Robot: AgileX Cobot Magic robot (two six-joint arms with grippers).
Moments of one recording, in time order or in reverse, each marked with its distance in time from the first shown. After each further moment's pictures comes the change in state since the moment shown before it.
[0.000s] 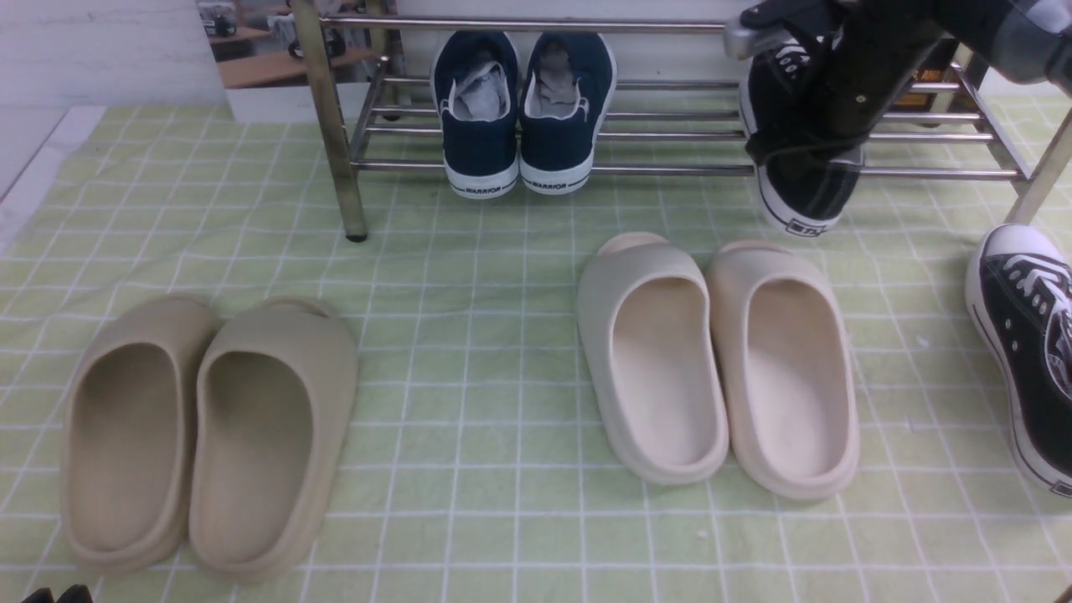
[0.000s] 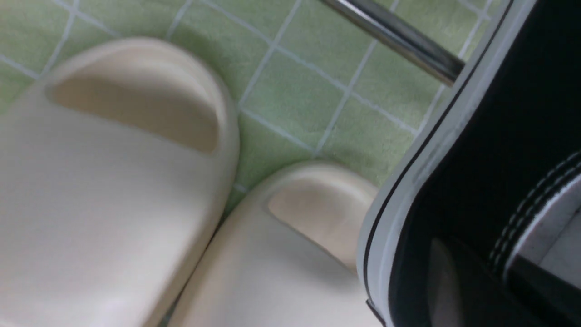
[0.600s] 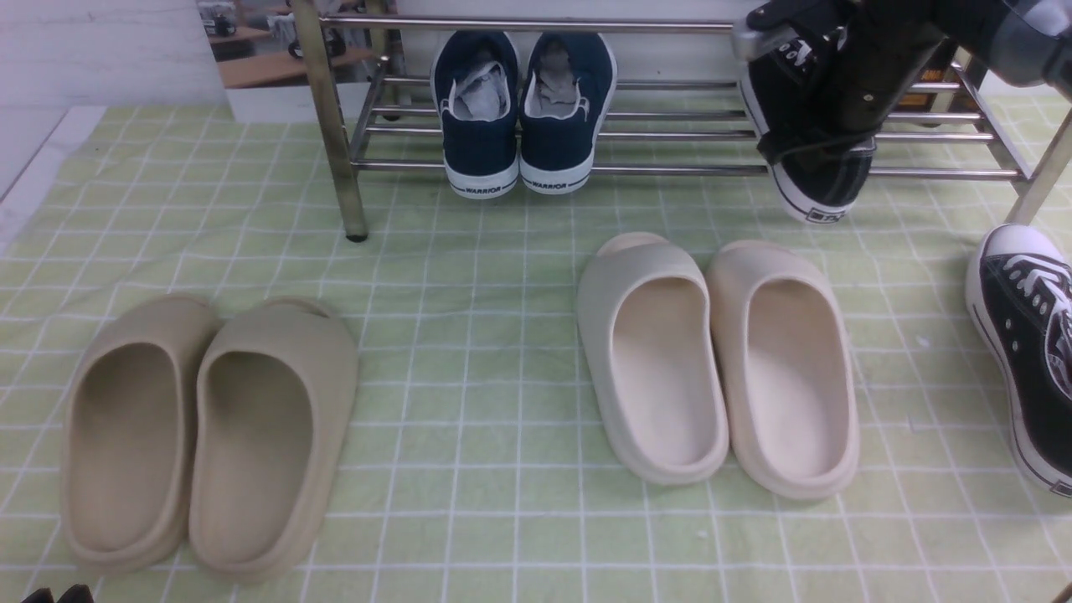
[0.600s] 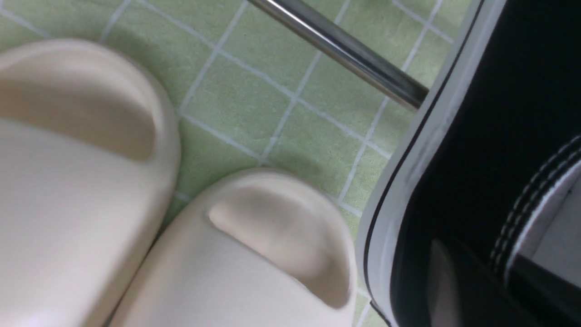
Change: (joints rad) right arm -0.001 0.005 0.000 -0.081 -0.029 -0.002; left arm 0.000 0.000 0.000 0.000 0.000 0.000
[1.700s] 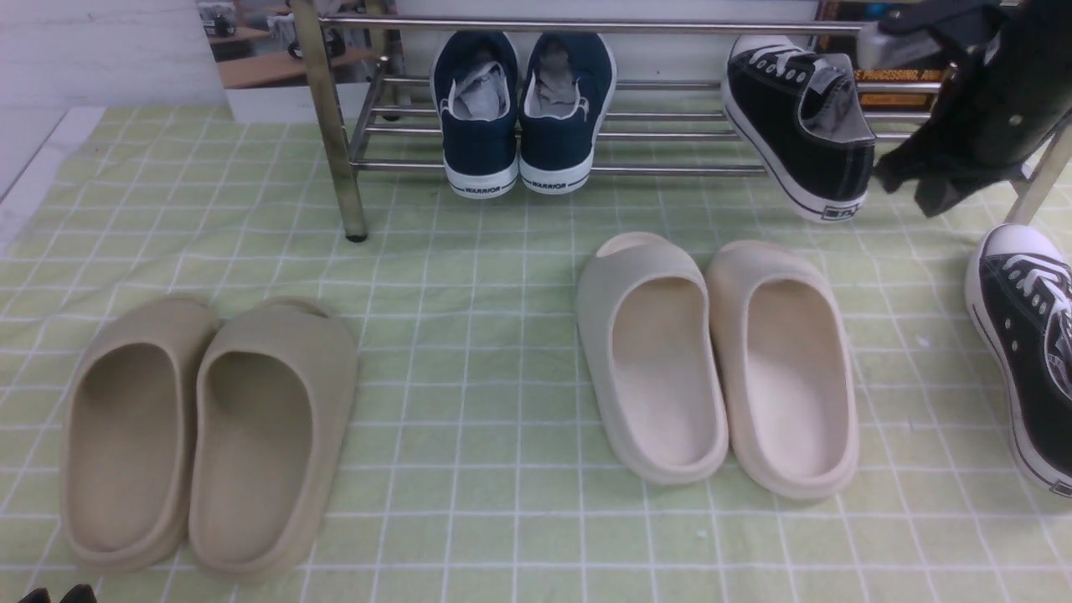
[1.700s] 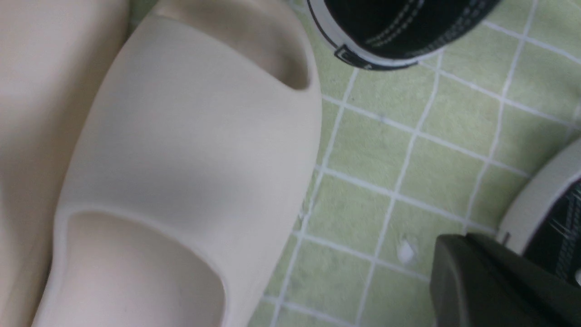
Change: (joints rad) right arm -0.082 -0.341 0.554 0.016 -0.141 0.117; left arm 0.000 0.000 0.000 0.000 0.000 0.000
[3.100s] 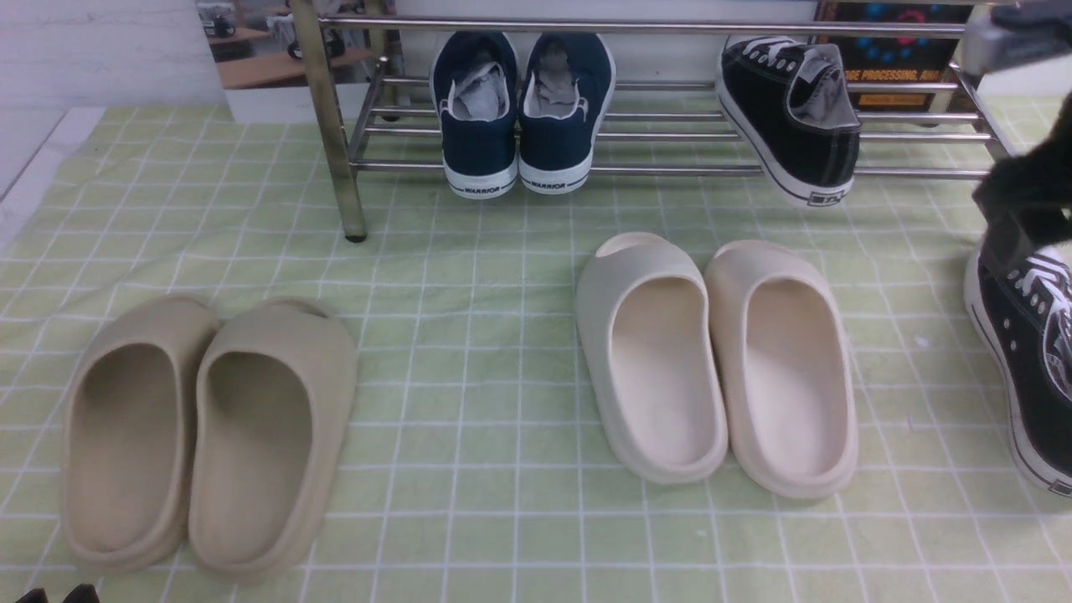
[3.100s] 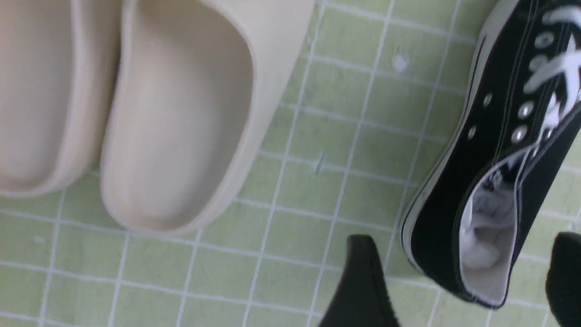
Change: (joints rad) right arm -0.007 -0.375 0.259 -0.001 0.239 0.113; left arm 0.000 0.000 0.000 0.000 0.000 0.000
